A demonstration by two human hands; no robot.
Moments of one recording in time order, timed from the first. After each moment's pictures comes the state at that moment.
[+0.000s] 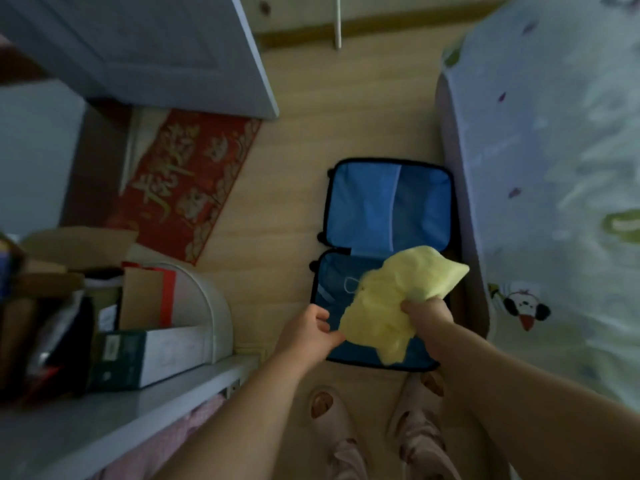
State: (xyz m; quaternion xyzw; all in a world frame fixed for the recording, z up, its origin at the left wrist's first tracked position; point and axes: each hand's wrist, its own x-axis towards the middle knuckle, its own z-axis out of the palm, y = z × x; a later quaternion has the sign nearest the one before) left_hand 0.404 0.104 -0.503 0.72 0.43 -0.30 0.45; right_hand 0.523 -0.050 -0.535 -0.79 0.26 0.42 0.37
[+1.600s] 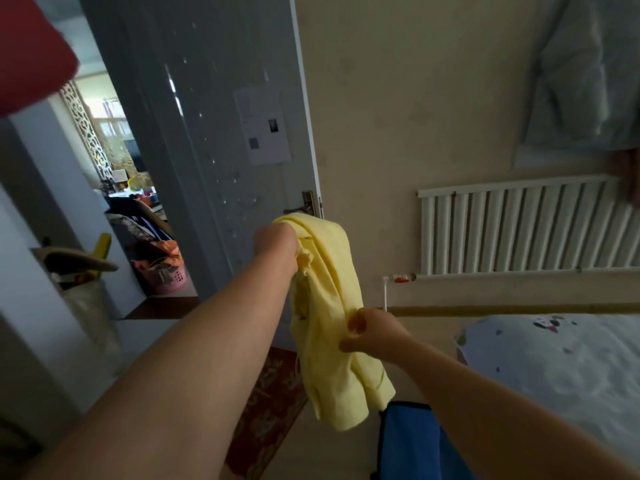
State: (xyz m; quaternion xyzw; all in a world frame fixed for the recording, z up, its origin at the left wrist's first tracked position) left_hand 0.421 0.226 0.068 0.56 0.49 0.34 0.58; right_hand 0.474 0.075 -0.072 -0.87 -0.35 0.17 0.29
